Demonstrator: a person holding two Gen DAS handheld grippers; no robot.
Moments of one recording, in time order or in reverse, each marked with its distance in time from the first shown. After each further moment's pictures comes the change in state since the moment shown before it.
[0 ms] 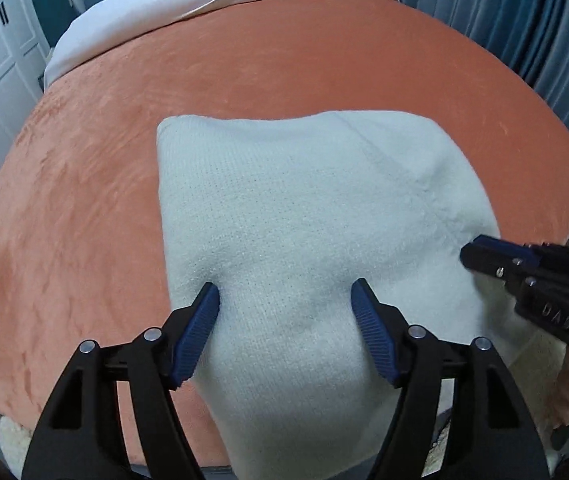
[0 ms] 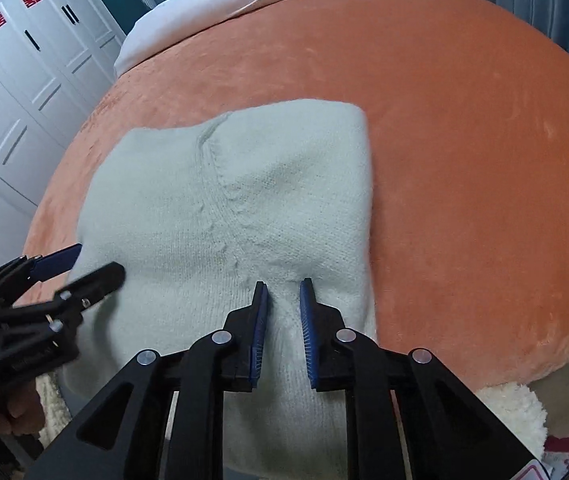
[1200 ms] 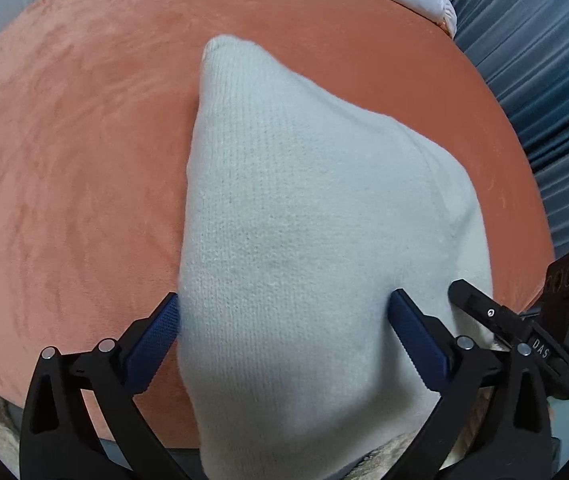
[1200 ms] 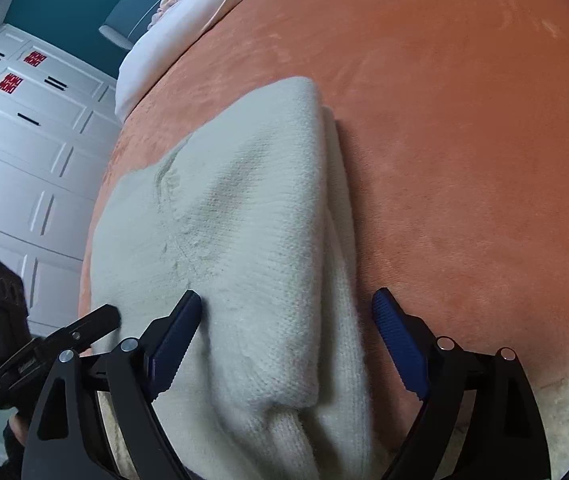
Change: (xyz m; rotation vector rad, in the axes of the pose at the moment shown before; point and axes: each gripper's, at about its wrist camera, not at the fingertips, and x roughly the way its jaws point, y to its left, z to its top) left arm 0.041 0.066 -0.006 -0.434 0.142 -0.257; right arm 0.039 -0.044 0.003 0.247 0.033 0.240
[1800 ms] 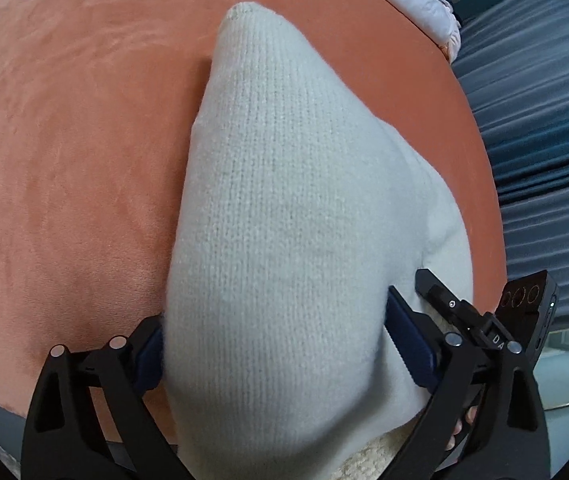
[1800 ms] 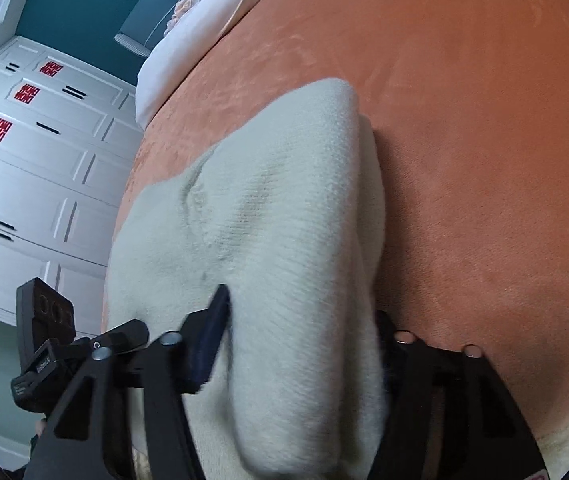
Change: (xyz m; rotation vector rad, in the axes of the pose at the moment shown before) left arm 0.006 0.003 0.001 -0.105 0.013 -0.129; right arm 0.011 0.012 0.010 0.014 -0.030 0.098
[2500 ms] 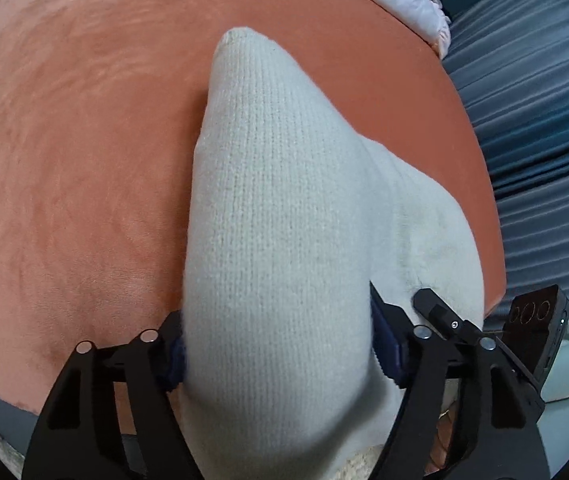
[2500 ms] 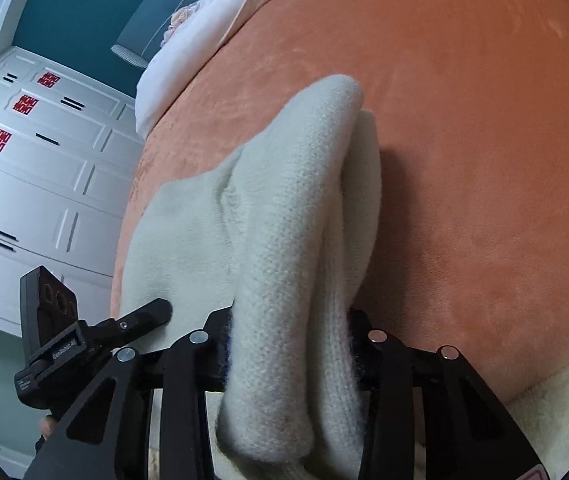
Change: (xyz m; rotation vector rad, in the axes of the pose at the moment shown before) left arm -0.012 -0.027 0.015 0.026 -0.006 -0.020; right arm -0.023 0.029 -0.006 0.023 -0.035 -0.017
